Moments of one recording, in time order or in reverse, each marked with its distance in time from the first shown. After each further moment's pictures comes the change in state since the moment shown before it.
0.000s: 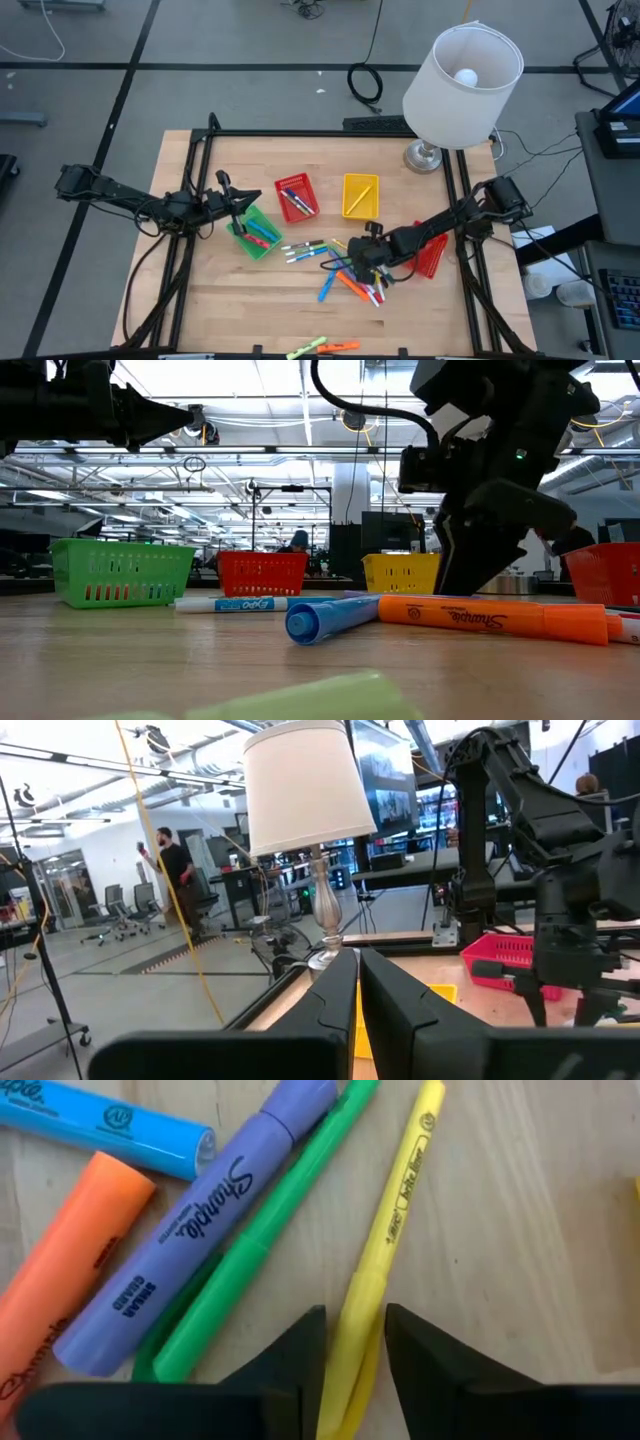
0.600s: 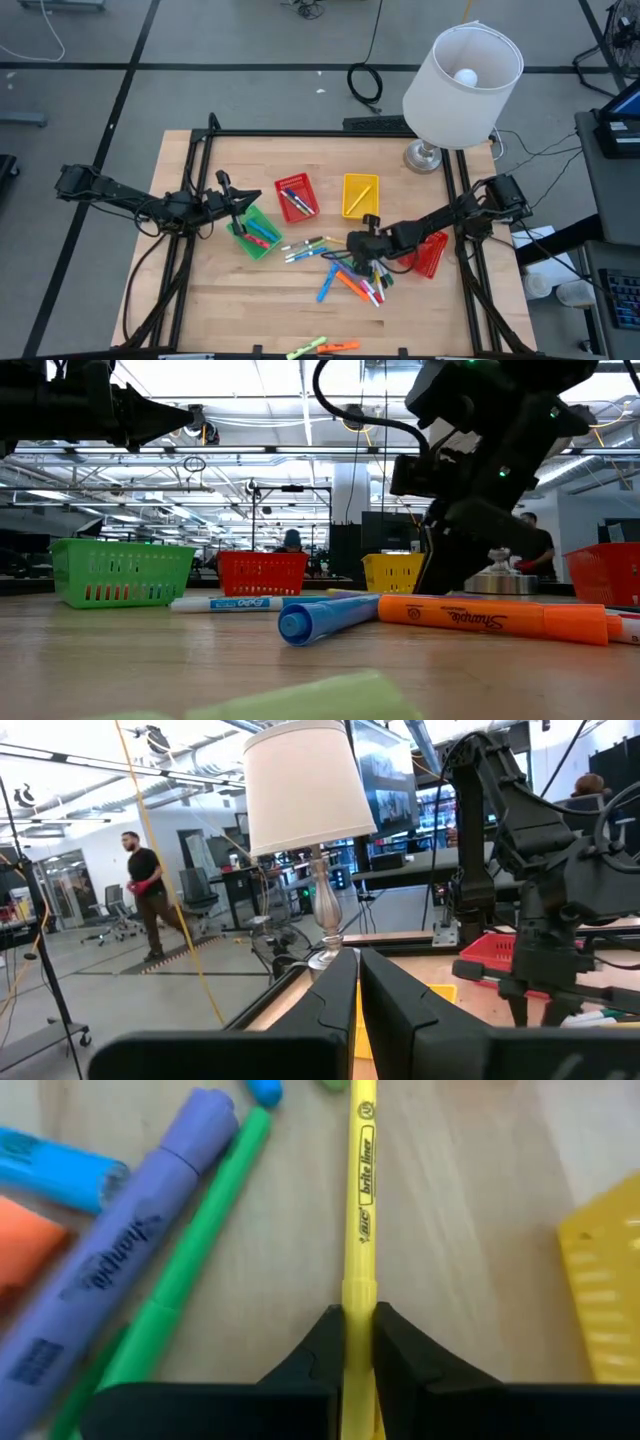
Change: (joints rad) left arm 0.000 0.000 0.000 0.000 0.000 0.000; right arm -0.051 -0.001 -0.070 0.077 0.072 -0.114
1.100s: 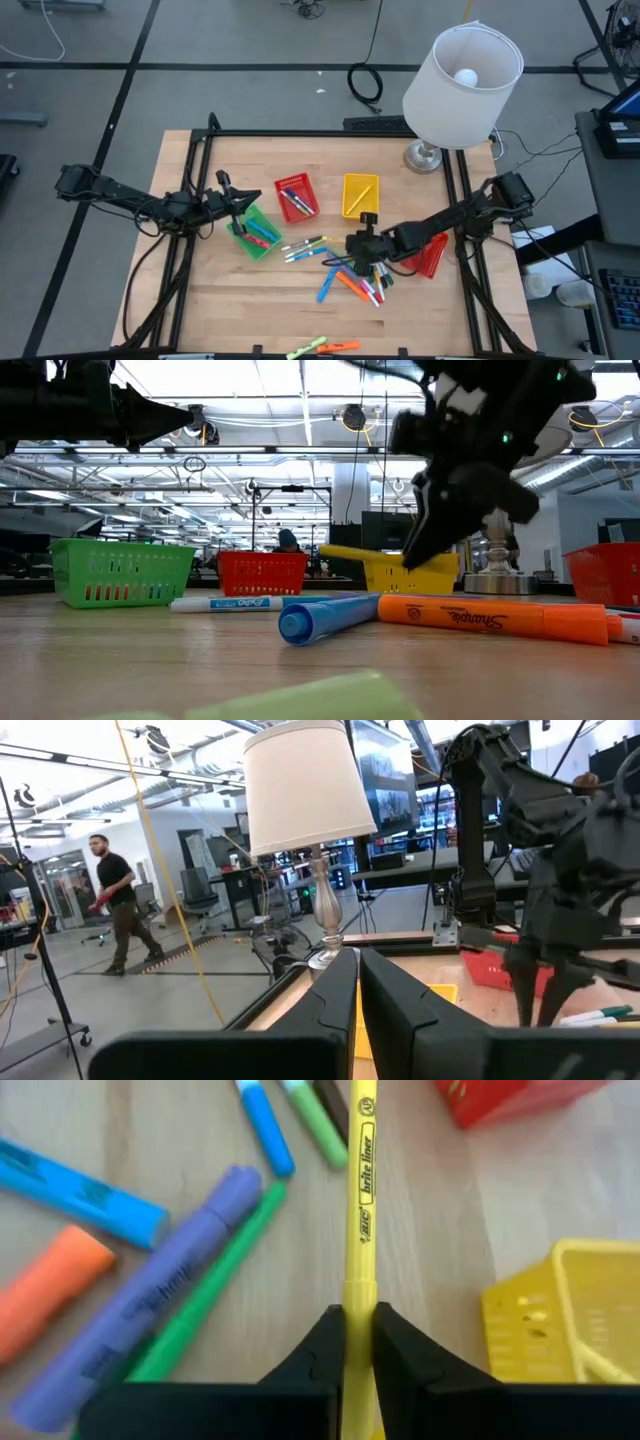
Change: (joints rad) left arm 0.000 0.000 0.000 0.000 0.000 0.001; right arm 0.038 -0.074 0.076 -0.032 0.091 -0.129
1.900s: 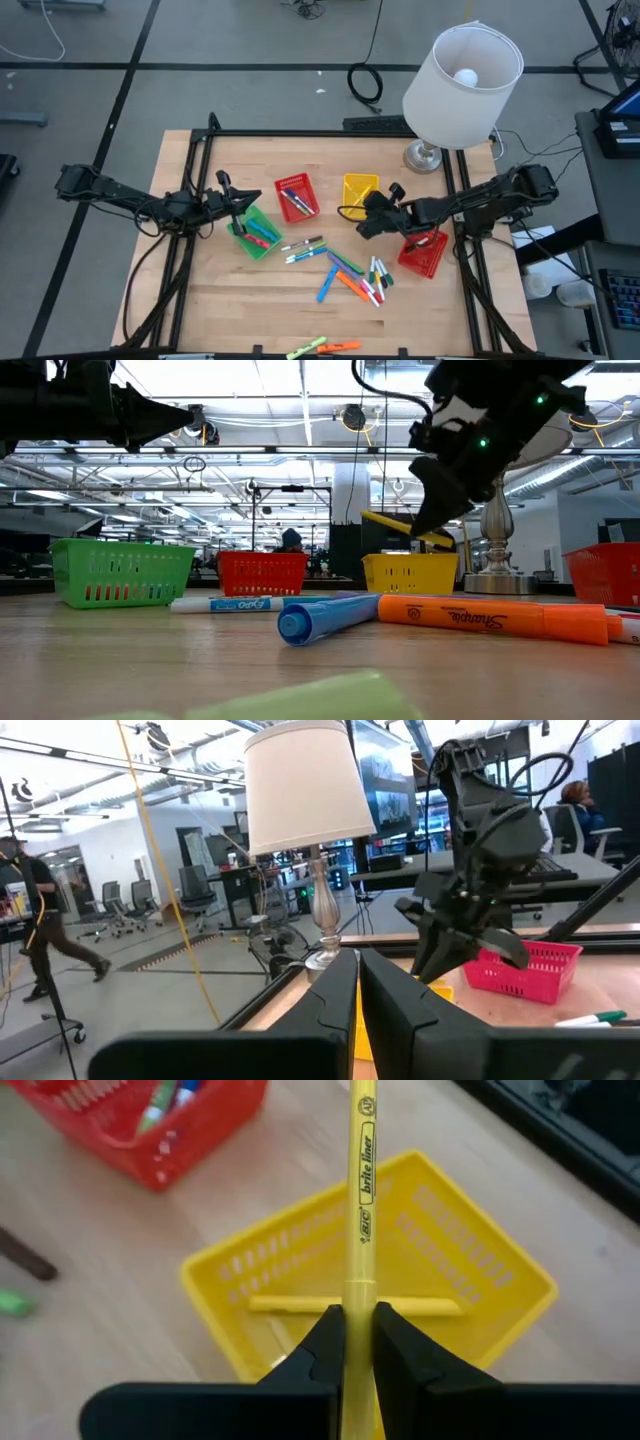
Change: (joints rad) left arm 0.000 0.000 0.000 0.001 0.001 -0.019; right arm -0.194 -0.234 -0.176 0.011 0.230 0.352
